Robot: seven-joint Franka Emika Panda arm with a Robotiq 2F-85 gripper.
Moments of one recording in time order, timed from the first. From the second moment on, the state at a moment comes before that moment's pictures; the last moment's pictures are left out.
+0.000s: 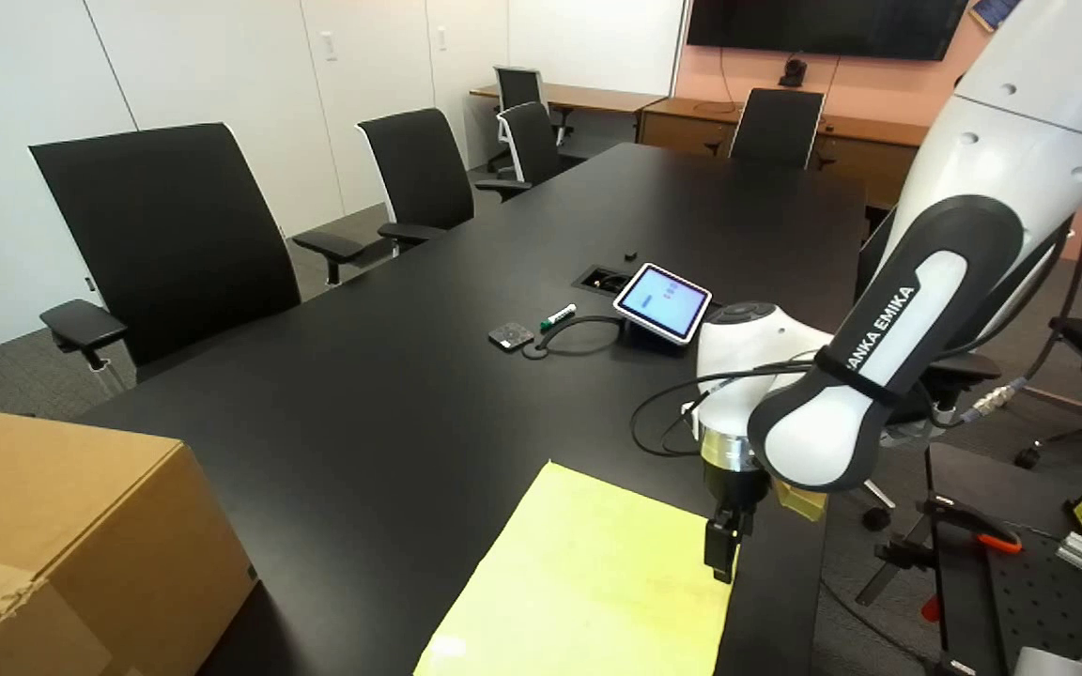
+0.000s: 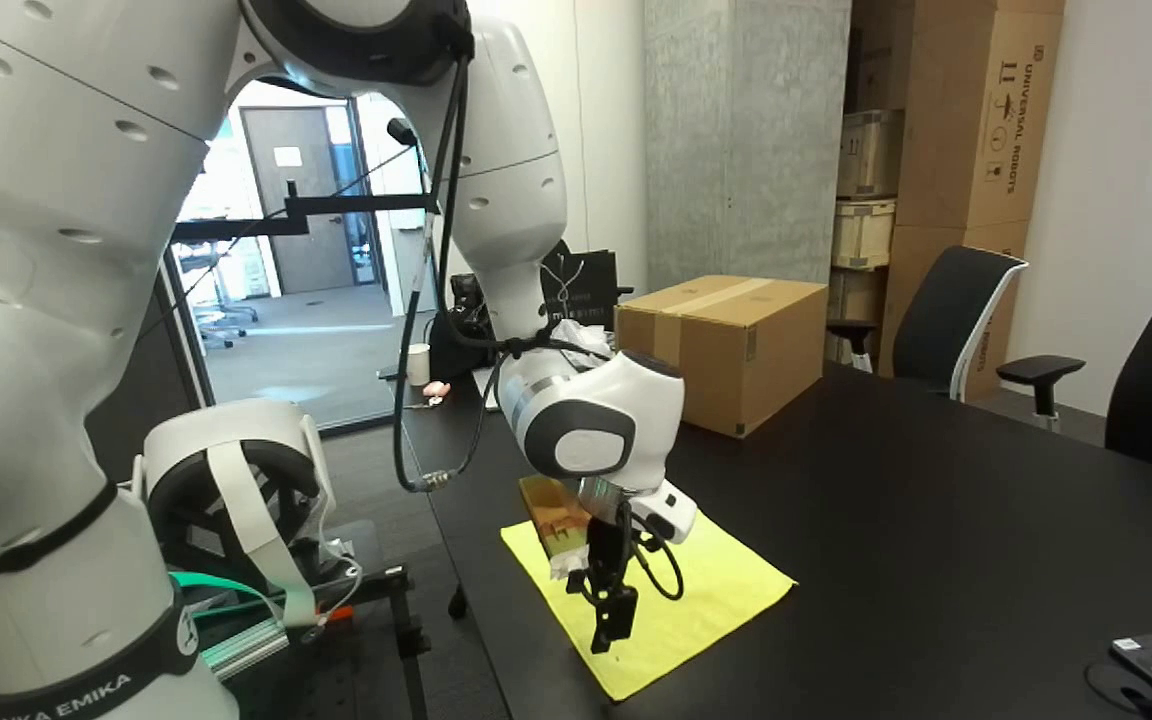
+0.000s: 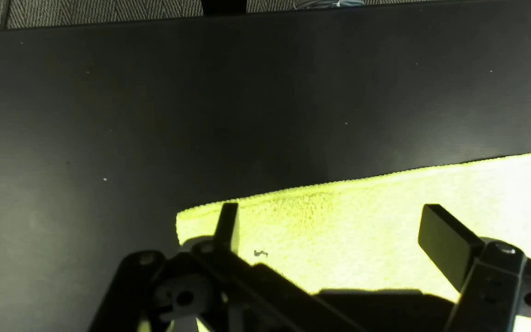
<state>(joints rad) 0.01 0.58 0.08 -2.36 0.13 2.72 0.00</state>
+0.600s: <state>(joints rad) 0.03 0.66 0.03 -2.36 0.08 2.85 0.00</state>
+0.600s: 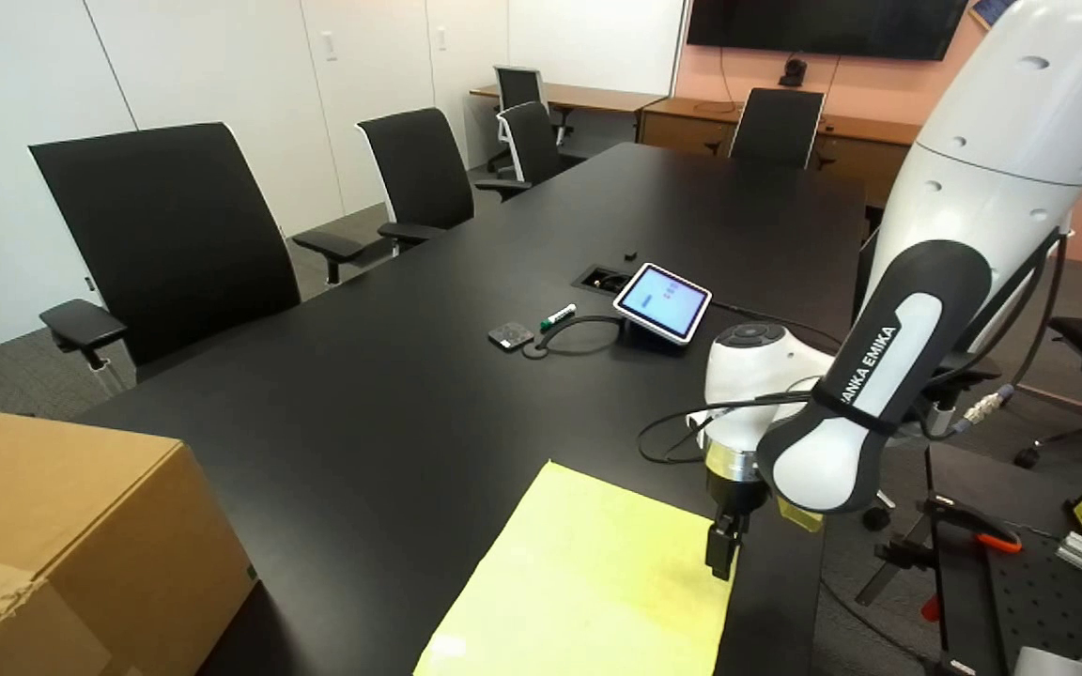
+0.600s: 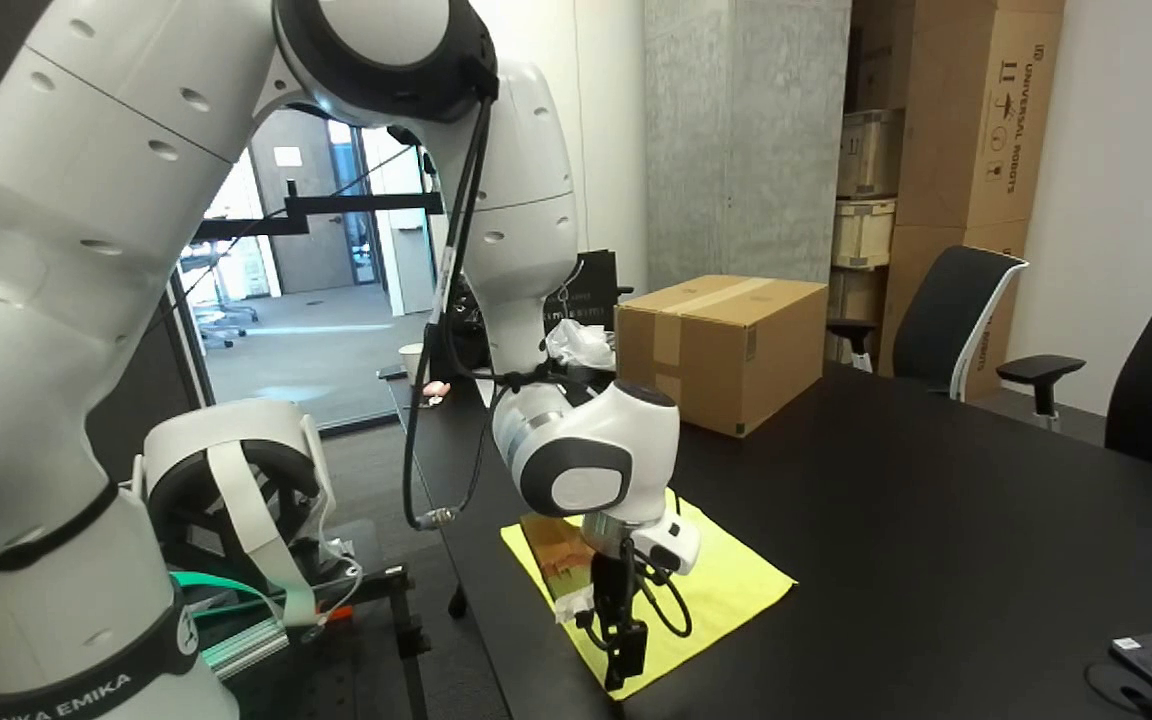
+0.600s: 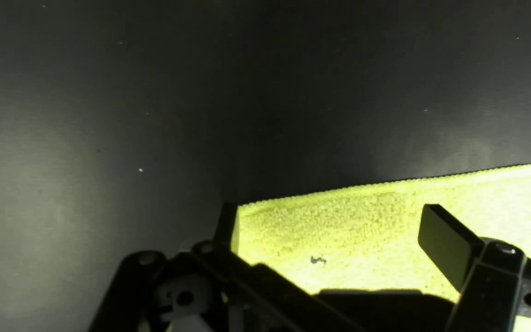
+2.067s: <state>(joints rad) -0.11 0.71 0.17 -2.30 0.06 2.86 -0.11</state>
